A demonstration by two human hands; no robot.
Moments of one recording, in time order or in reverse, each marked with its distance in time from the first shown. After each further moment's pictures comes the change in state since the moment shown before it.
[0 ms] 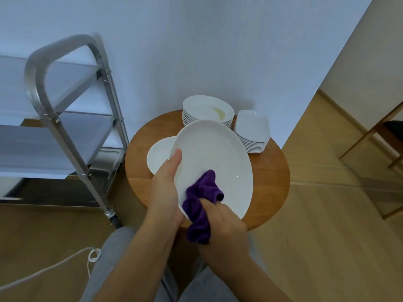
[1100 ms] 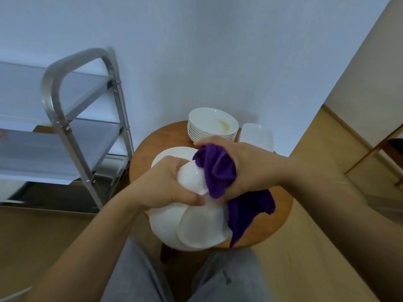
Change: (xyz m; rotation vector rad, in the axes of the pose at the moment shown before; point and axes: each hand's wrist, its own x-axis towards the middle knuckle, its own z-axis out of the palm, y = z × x) left_hand 0.013 0.070 -0.010 1.176 -0.548 0.272; right_hand 0.164 0.050 -0.063 0.286 -1.015 -0.055
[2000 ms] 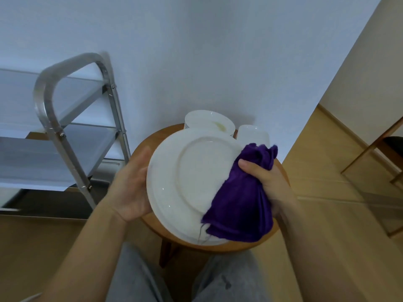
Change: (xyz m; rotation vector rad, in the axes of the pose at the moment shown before) left_hand -0.008 -0.017 -0.007 -1.274 -0.033 -0.085; right_hand -0.024 0.040 0.052 1.296 0.775 0.318
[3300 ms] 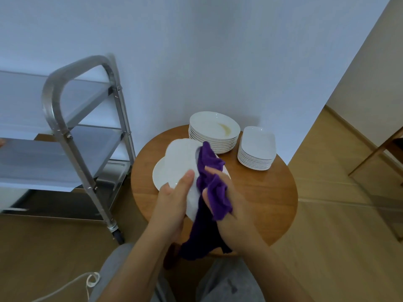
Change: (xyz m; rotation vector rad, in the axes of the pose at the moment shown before) left_hand 0.021 -0.060 0.013 0.477 0.572 0.185; right_hand -0.027 0.061 0.046 -0.626 -0.122 -0.389
